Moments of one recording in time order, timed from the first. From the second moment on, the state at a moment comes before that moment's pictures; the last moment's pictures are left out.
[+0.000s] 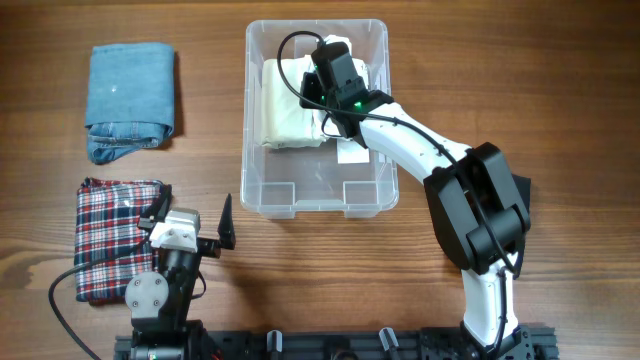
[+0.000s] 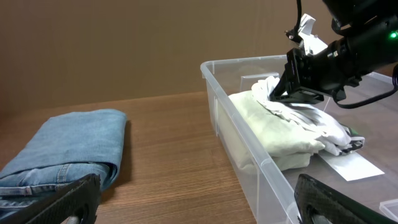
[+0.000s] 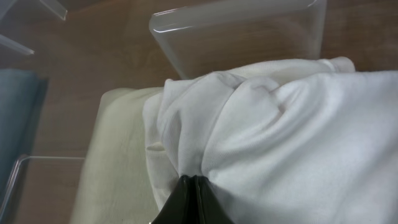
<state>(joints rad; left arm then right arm) 0.03 0.01 0.01 -0.05 0.18 0.05 0.54 2.15 1.53 -0.10 0.05 0.54</state>
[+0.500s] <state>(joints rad) 0.03 0.01 0.01 -0.05 0.18 0.05 0.54 1.65 1.52 -0.37 0.34 0.39</state>
